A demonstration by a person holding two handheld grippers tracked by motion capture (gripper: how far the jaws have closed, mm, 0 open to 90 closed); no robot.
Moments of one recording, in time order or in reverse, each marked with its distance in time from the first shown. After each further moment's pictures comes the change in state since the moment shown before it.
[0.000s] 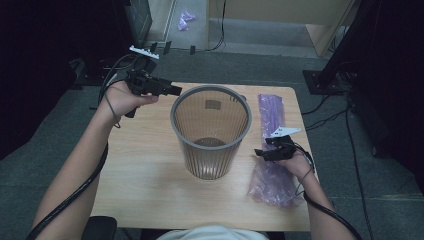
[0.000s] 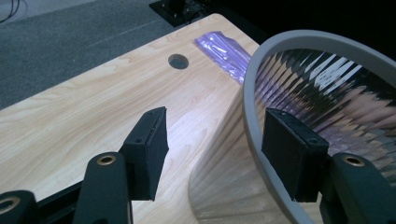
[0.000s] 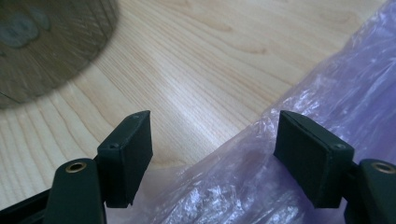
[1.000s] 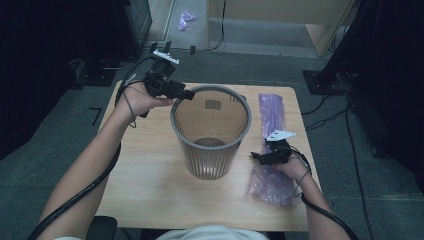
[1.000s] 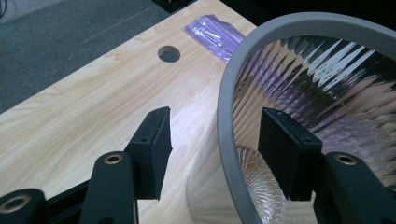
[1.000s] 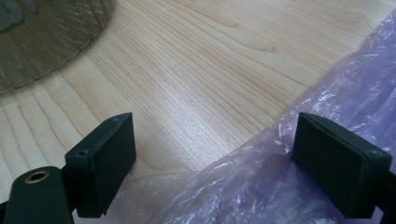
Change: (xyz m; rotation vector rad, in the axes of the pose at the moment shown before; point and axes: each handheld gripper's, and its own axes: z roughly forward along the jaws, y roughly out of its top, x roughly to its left) left arm -0.020 0.009 0.035 0.062 0.008 0.086; right arm 0.009 -0.007 0.013 -0.028 -0.041 -0.046
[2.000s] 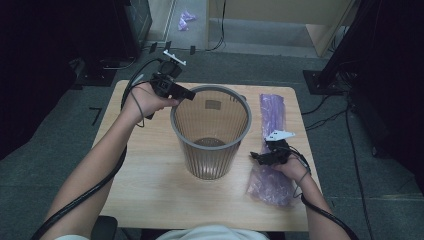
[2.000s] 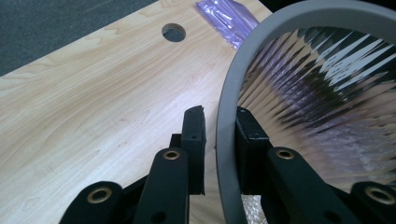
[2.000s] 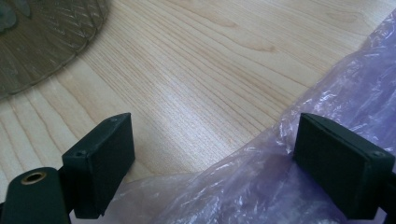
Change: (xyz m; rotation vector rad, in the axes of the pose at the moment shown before) left arm -0.005 0.007 0.012 0.095 0.034 -0.089; right arm 0.003 0.001 0.001 0.003 -0.019 0.024
